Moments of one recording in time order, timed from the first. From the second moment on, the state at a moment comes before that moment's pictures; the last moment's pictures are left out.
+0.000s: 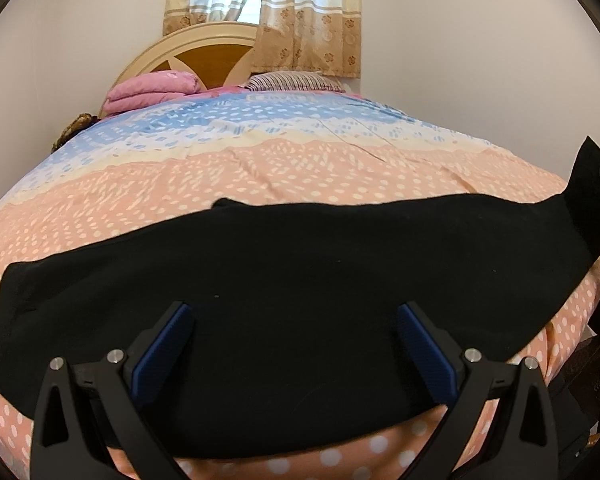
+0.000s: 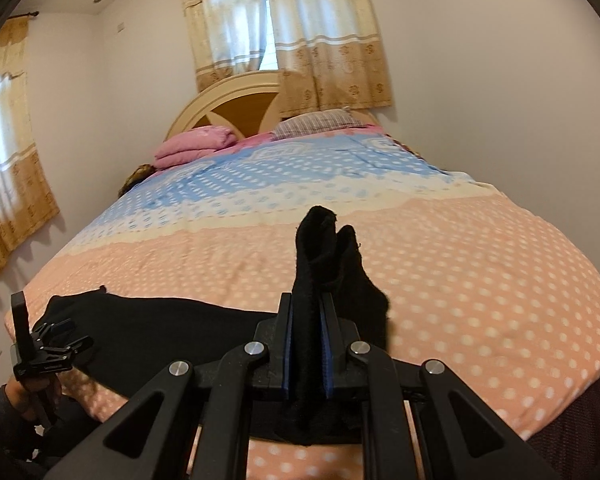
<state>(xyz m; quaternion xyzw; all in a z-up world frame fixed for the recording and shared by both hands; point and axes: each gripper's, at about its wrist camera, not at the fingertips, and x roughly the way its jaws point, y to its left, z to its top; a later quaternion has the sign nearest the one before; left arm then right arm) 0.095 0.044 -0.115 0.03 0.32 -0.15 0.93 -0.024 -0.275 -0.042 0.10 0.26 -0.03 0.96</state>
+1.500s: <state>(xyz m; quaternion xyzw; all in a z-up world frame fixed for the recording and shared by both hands) 0.081 0.066 -0.100 0.00 0.31 -0.15 0.94 0.077 -0.062 -0.127 0.03 0.36 0.14 0.92</state>
